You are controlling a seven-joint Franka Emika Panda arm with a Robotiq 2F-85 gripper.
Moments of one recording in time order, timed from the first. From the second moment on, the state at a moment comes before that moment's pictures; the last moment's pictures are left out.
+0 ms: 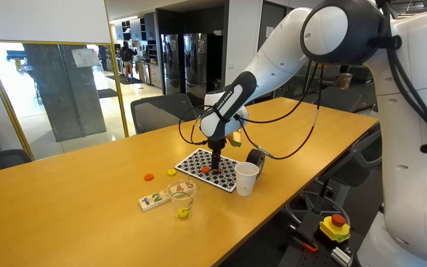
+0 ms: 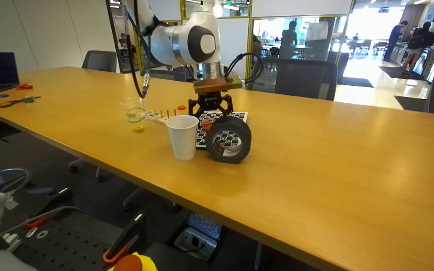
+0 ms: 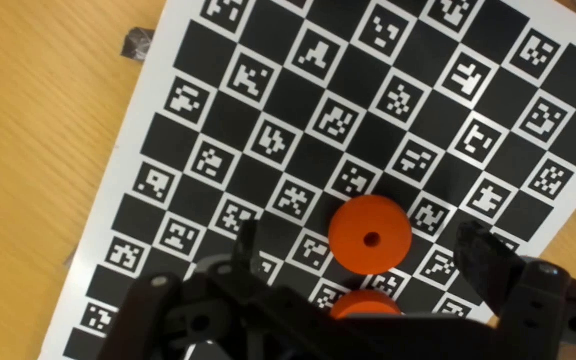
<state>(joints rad) -0.12 0.41 -0.06 -2.06 -0.12 2.50 -0.72</state>
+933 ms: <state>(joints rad) -0.14 0.41 -0.03 -2.05 -0.11 2.49 -0.71</state>
